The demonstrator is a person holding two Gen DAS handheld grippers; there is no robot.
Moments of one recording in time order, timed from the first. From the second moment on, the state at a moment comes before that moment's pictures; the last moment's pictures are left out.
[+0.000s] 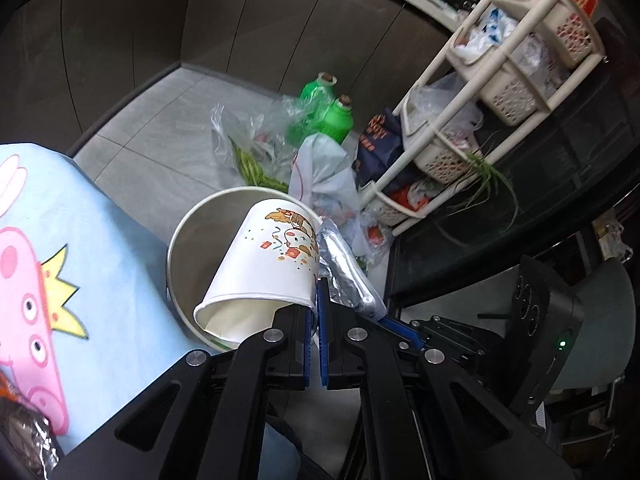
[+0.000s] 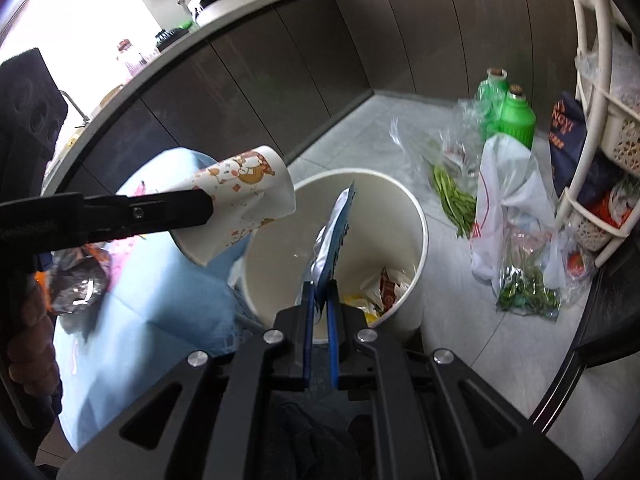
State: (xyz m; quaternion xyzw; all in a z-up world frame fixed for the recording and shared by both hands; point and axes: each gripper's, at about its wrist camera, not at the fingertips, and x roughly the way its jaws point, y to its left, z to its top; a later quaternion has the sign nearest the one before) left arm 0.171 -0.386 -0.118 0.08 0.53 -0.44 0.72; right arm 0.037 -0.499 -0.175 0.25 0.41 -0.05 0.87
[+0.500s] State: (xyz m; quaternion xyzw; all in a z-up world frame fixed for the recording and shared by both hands) left arm 0.181 -0.396 -0.107 0.09 0.48 -0.40 0.77; right arm 0.045 -0.497 -0.187 0.20 0.41 -0.06 0.89
